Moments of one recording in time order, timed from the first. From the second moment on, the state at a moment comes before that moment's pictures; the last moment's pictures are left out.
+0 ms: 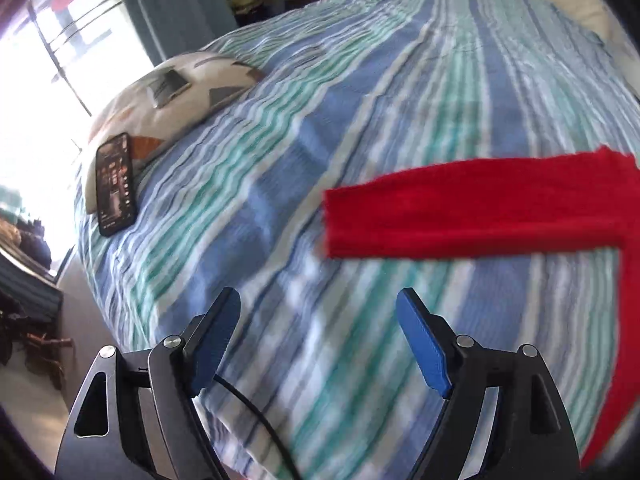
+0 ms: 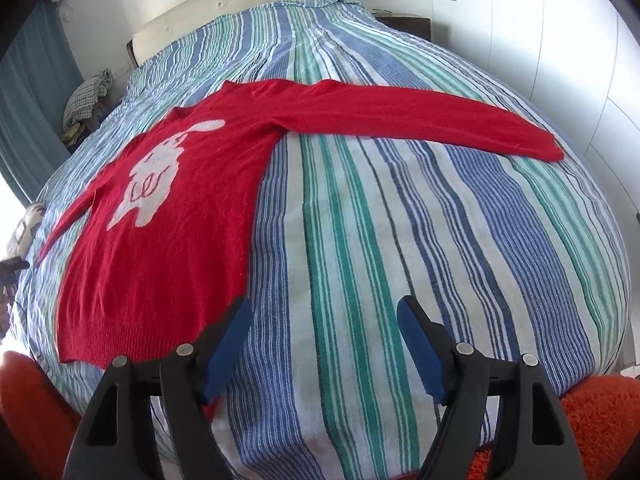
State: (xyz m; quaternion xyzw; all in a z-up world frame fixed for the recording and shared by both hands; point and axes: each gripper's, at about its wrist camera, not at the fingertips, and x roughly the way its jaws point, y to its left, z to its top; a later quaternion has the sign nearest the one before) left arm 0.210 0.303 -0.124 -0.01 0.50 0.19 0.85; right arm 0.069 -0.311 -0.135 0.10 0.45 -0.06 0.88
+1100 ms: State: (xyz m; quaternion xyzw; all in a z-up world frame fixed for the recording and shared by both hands) left arm 0.121 0.130 -0.176 -0.08 0.52 0.02 0.85; right arm 0.060 -0.329 -0.141 0.13 0.45 -0.08 0.88
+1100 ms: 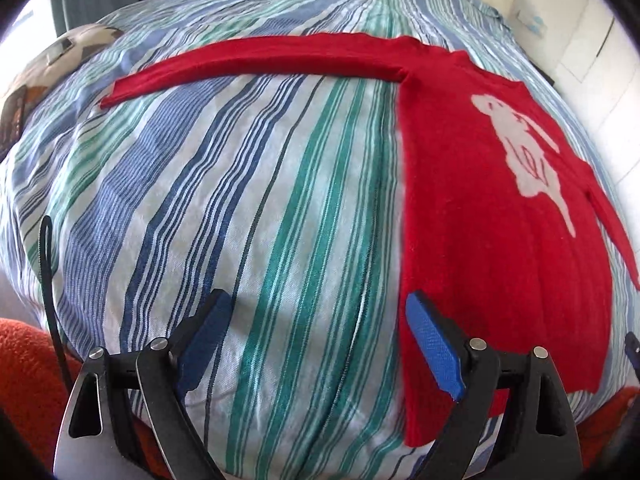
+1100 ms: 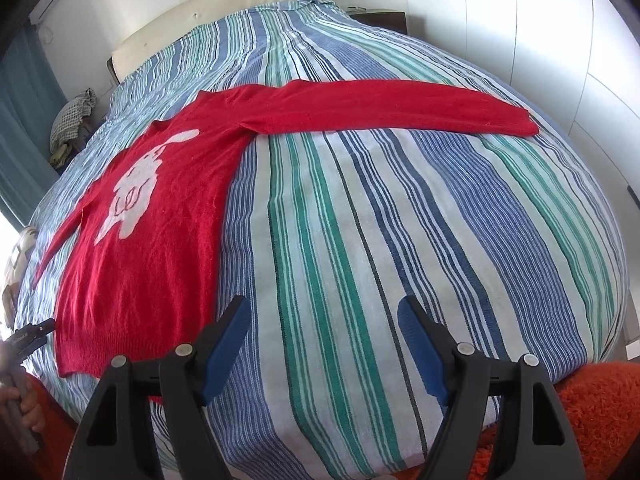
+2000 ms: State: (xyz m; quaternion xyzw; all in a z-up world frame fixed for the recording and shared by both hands) left arm 0.122 0.125 -0.194 -0.07 0.54 0.03 0.84; right arm 0.062 -0.327 -0.145 0.13 0.46 -0.08 0.88
